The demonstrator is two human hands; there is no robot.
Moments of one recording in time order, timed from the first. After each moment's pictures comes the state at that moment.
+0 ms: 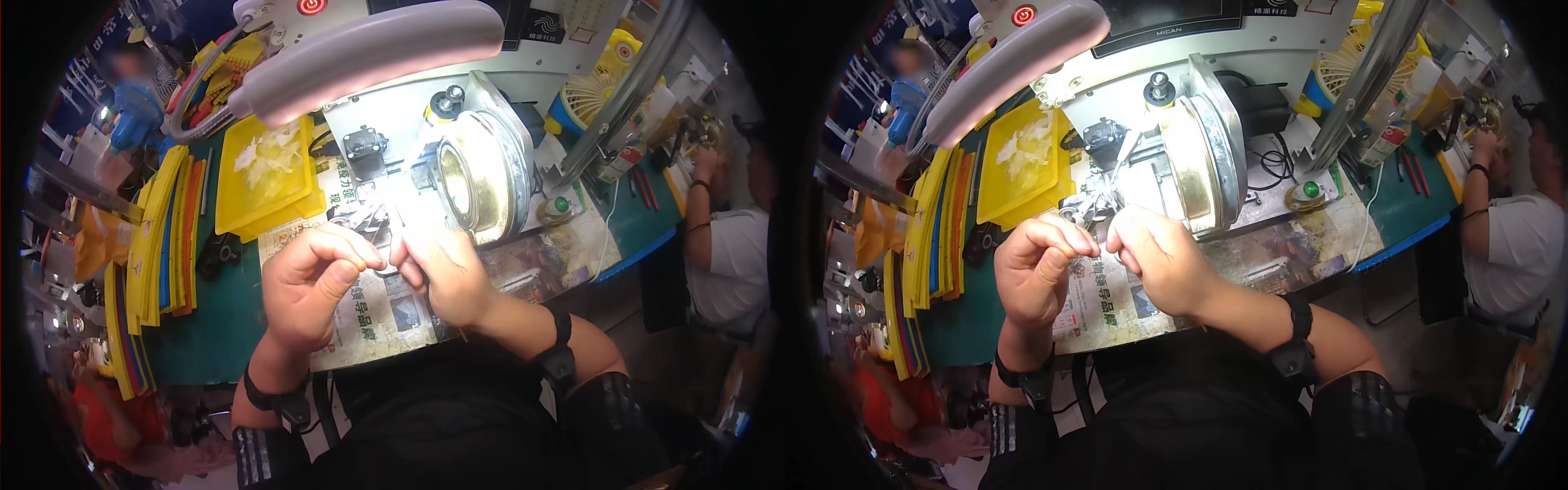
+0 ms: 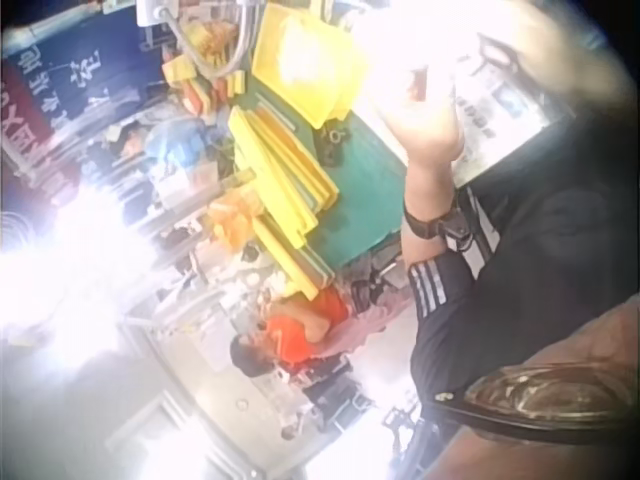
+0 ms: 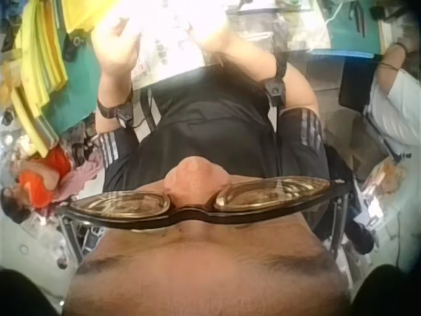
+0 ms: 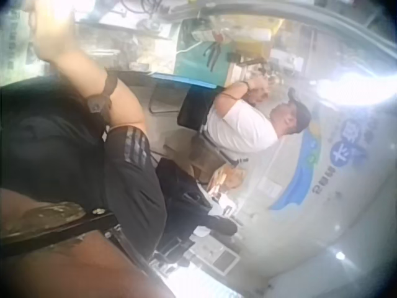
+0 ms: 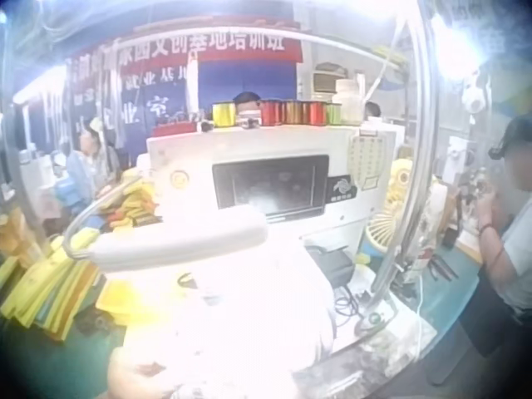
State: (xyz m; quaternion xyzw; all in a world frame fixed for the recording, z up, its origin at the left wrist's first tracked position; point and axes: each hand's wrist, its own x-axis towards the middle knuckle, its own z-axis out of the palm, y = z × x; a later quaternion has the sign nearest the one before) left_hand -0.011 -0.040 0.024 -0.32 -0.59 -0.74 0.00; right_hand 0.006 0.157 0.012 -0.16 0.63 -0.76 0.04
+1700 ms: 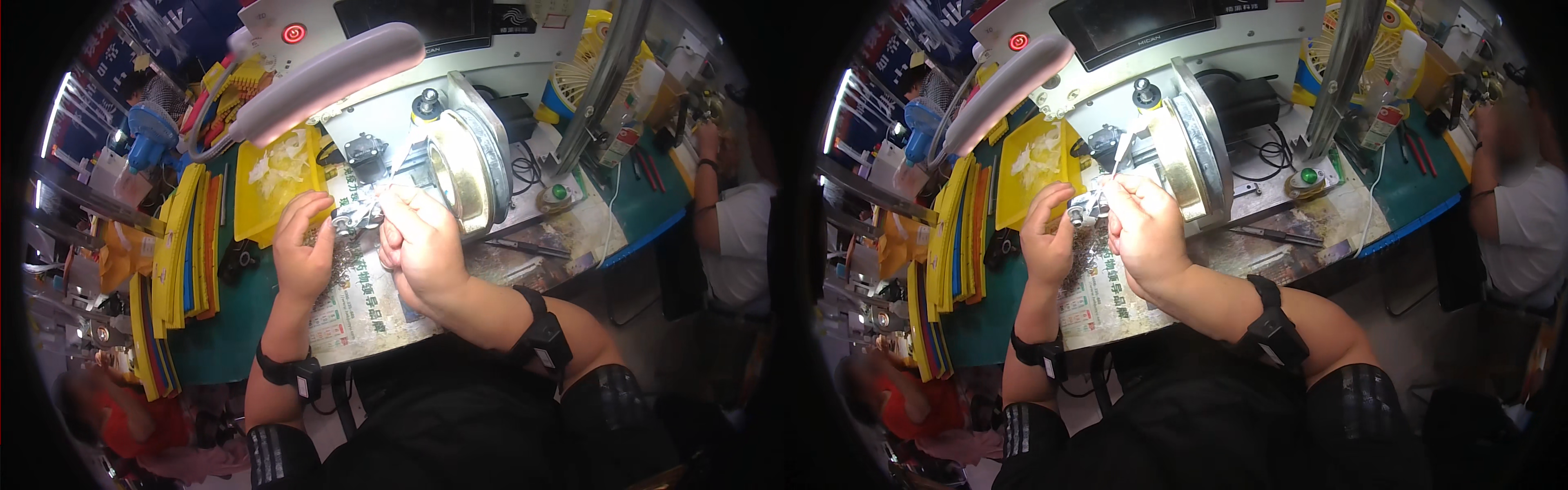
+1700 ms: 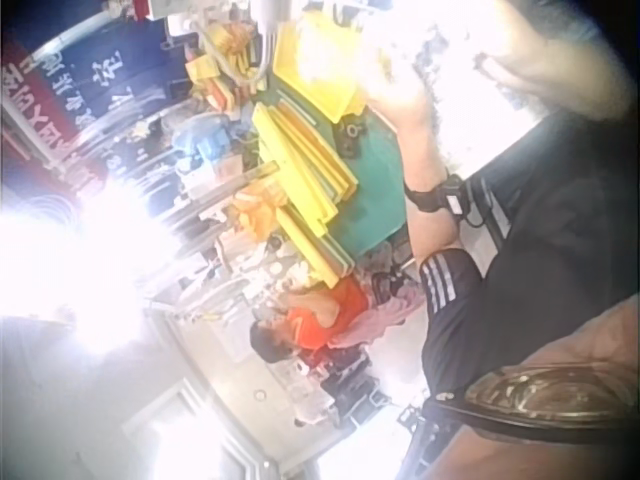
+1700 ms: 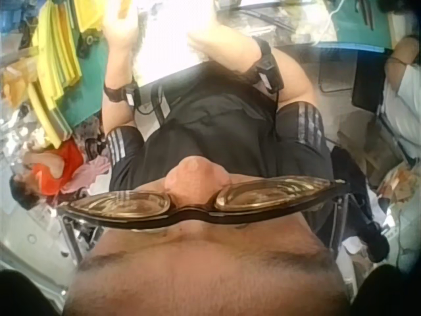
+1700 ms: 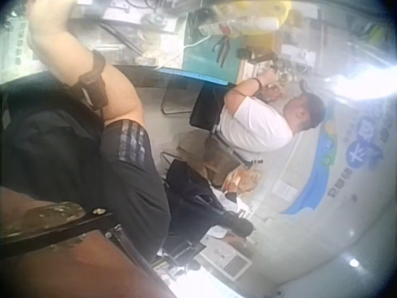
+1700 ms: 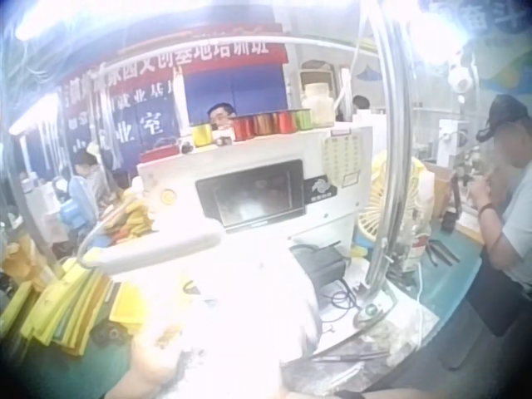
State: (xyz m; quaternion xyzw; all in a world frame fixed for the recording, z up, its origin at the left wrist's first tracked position) left_hand -0.057 -0.067 -0.008 -0.25 -0.84 -0.40 0.26; right_hand -0.008 0.112 0.021 0.04 0.32 -0.95 0.01
